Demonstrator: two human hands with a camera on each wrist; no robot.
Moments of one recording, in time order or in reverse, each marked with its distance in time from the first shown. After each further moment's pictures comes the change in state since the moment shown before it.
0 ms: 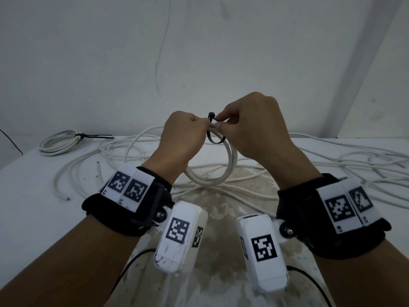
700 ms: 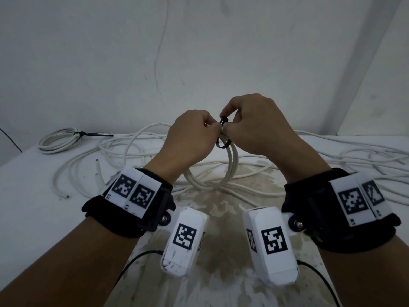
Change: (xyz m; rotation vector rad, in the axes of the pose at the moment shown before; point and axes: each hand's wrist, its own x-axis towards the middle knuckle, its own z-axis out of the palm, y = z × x) left_hand -0.004 -0.002 0.005 0.222 -0.124 0.229; right_hand 0.003 0.006 -0.005 -0.045 -0.174 0.065
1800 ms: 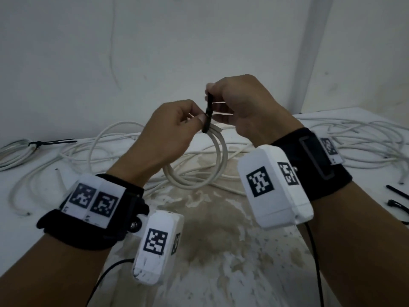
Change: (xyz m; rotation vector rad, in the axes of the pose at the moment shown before) left_hand -0.016 0.018 0.004 -0.140 -0.158 0.202; right_hand 0.002 0.014 -0.021 0.904 0.065 0.469
